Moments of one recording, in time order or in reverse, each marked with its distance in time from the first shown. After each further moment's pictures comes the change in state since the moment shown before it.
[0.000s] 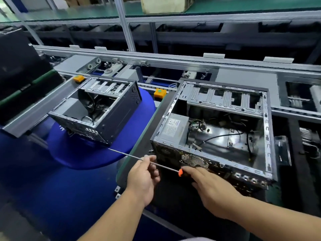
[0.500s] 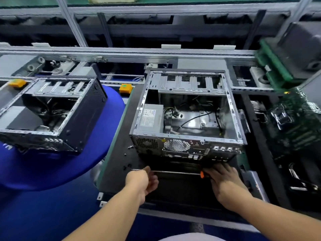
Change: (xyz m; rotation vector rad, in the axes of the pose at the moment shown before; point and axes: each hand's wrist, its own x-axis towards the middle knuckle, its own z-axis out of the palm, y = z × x) left_hand 0.037 -0.043 -0.004 0.327 0.017 -0.450; right_hand -0.087 0.031 0.052 -0.325 0.305 0.458
